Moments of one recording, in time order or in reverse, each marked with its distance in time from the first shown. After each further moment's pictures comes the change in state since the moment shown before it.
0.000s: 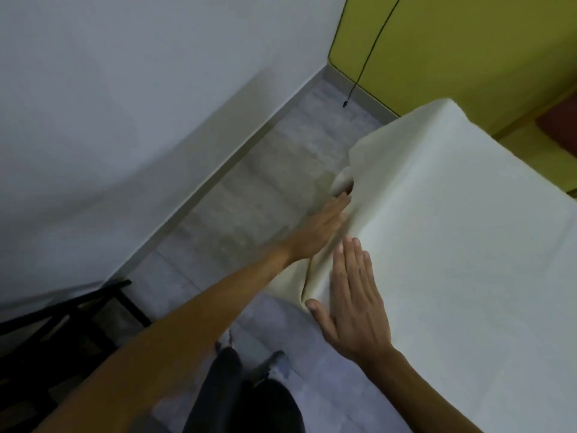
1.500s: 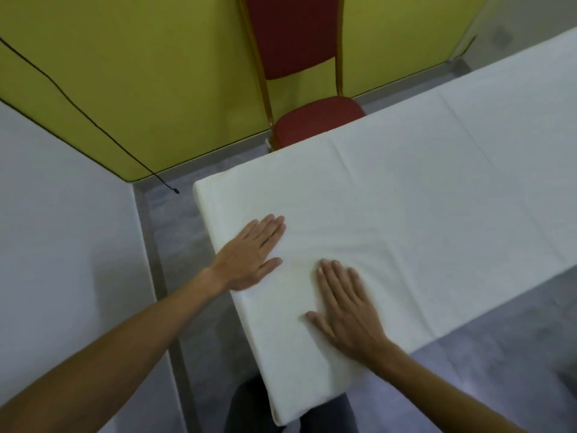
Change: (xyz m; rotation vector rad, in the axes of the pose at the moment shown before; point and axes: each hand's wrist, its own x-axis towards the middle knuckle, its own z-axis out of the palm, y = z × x) left_hand 0.197 0.094 0.015 0.986 -0.814 0.785; right_hand -0.047 0.072 -0.021 -0.020 0.060 0.892
